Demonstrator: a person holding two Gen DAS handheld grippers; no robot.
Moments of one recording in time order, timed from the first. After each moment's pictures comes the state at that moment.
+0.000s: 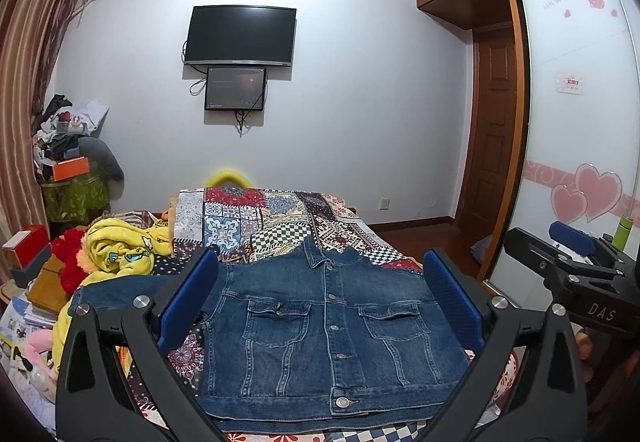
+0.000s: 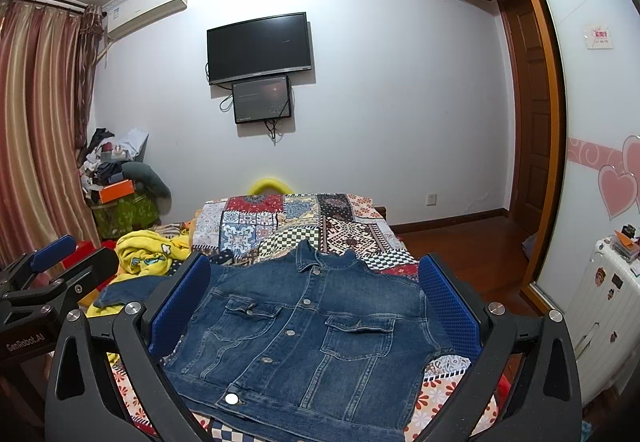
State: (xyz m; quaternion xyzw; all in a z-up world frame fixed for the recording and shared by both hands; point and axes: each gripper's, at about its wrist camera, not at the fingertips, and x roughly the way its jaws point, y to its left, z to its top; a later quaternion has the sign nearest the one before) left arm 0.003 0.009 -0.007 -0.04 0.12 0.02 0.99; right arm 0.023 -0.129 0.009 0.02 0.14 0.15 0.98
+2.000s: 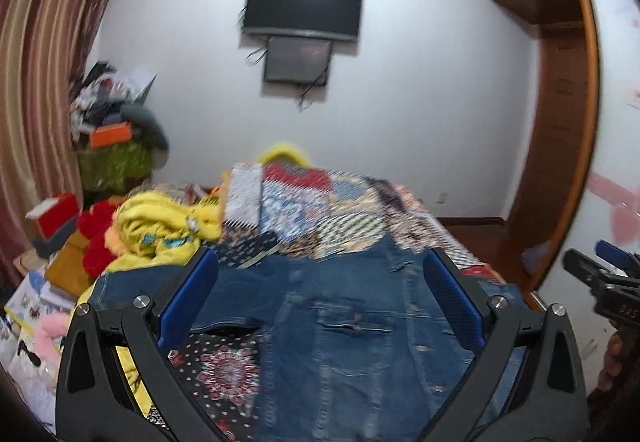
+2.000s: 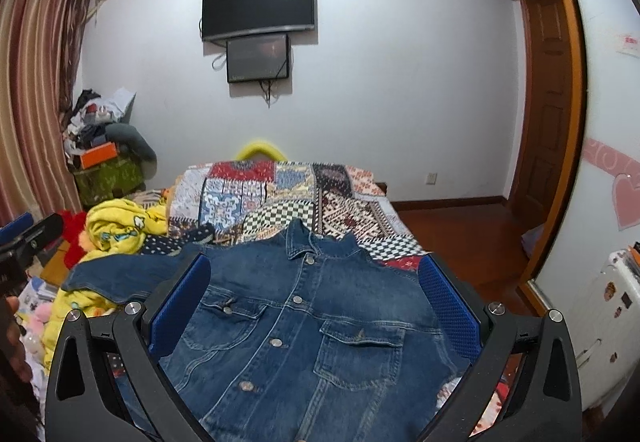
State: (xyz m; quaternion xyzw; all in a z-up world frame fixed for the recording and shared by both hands) left arm 0.098 0.132 -0.048 -0.08 0.17 0.12 0.97; right arm 0.114 -0.089 -0.024 -0.03 0.21 0.15 0.97
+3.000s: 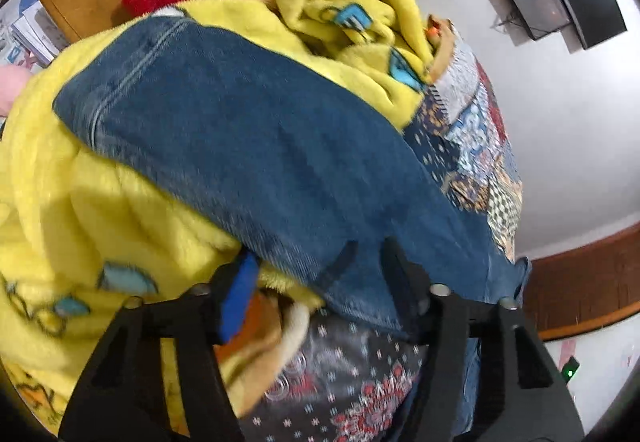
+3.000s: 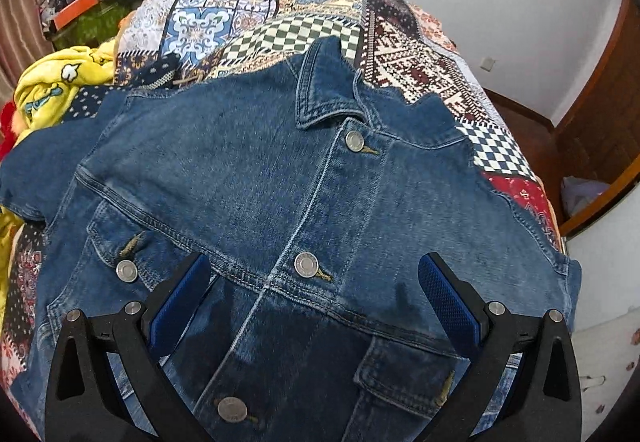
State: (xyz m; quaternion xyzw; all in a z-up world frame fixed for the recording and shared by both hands) left arm 0.170 0.474 -0.293 -0.47 0.38 0.17 0.78; right arm 0.300 -0.006 -0.180 -0.15 0.47 0.17 0.85
